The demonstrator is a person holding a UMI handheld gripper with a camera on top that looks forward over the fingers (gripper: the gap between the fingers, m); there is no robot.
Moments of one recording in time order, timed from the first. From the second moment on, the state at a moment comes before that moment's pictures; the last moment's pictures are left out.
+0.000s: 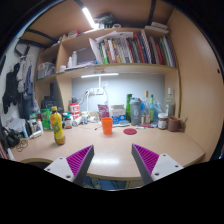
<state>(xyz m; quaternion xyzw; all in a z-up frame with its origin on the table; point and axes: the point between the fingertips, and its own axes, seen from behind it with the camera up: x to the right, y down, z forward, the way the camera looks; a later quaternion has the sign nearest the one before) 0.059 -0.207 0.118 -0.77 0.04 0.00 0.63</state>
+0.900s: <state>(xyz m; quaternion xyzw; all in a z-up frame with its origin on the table) -0.194 -0.073 0.108 -0.76 -0.05 0.07 0.65</state>
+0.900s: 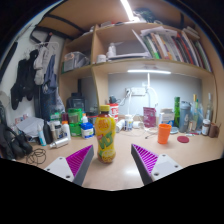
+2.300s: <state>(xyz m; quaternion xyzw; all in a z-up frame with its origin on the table) -0.115 0.167 0.198 -0.55 0.36 0.62 0.43</state>
